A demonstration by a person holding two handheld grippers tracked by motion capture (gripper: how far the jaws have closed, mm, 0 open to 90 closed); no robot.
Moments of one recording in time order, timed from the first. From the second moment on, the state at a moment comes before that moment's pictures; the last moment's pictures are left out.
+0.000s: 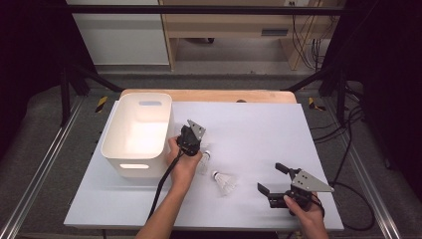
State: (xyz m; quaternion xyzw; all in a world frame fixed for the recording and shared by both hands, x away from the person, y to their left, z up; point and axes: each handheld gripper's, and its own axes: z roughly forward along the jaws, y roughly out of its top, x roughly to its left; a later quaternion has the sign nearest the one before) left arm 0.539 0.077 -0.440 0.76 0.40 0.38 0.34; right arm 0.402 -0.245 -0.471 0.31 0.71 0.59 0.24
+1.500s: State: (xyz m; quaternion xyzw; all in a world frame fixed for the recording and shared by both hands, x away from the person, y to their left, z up) left arm 0.549 0.057 -0.455 0.78 0.41 0.32 0.34; right arm 0.403 -0.244 -0.472 0.31 0.71 0.58 0.23
